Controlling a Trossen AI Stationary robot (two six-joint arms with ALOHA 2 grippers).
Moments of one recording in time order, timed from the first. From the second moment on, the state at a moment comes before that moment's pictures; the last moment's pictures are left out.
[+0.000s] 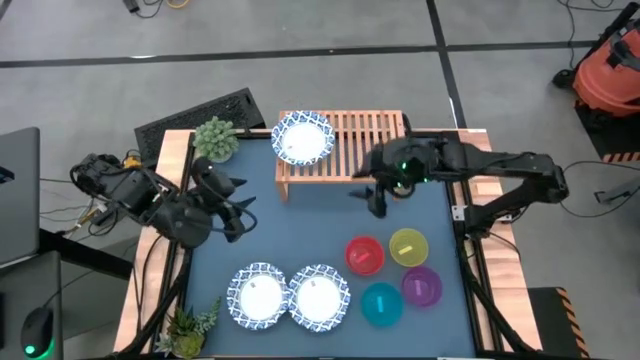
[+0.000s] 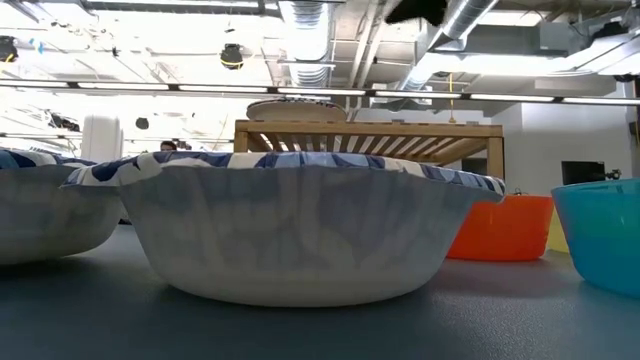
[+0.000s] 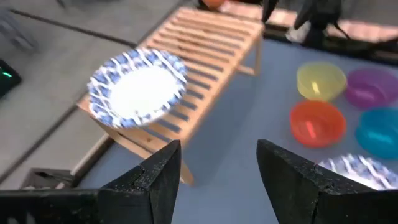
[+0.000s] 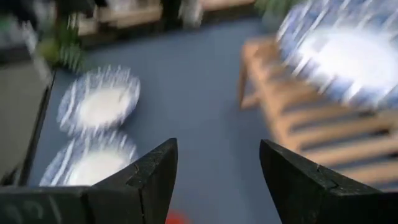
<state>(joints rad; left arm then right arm) -0.48 1.29 1.71 -1.30 -0.84 -0.67 -0.04 1.34 1.43 -0.75 0.04 0.17</state>
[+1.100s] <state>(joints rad) -0.44 1.30 1.71 -1.26 -0.69 -0.68 0.28 2.05 1.43 -0.40 -0.06 0.33</state>
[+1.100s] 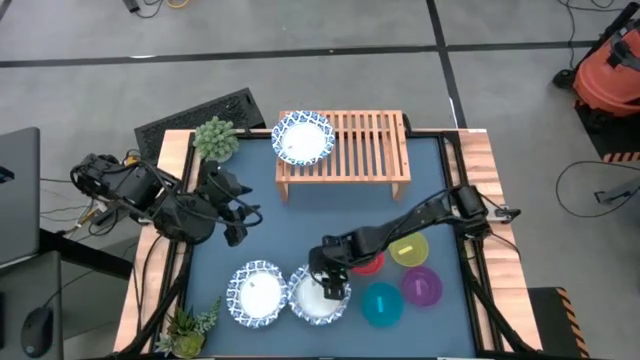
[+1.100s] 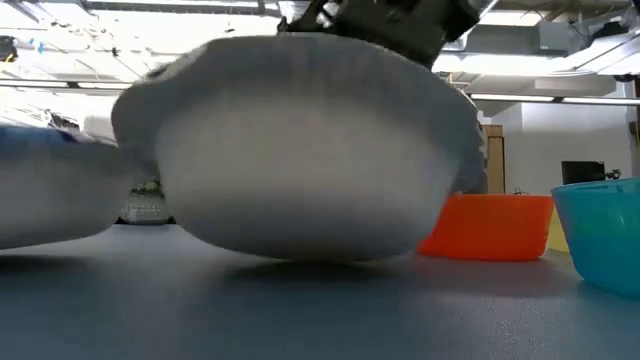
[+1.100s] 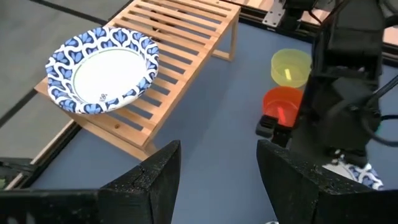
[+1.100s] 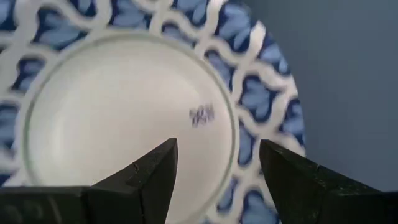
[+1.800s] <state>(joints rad) -0.44 1.30 1.71 -1.27 -0.68 -0.70 0.25 1.96 1.44 -0.44 0.08 0.35</state>
